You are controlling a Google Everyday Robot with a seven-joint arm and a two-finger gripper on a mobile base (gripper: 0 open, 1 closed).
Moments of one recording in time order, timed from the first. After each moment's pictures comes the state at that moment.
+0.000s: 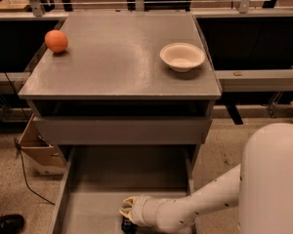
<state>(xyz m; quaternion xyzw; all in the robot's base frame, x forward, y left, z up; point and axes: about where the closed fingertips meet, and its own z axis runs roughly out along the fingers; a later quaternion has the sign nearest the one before) 0.431 0.085 0.397 -0.54 0.73 0.19 0.37</state>
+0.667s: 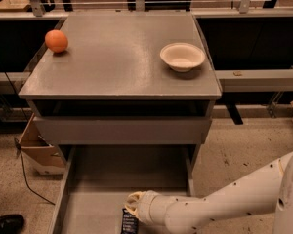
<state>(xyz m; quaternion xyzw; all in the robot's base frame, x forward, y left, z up) 0.426 0.057 0.463 -0.56 0.71 0.15 0.39</state>
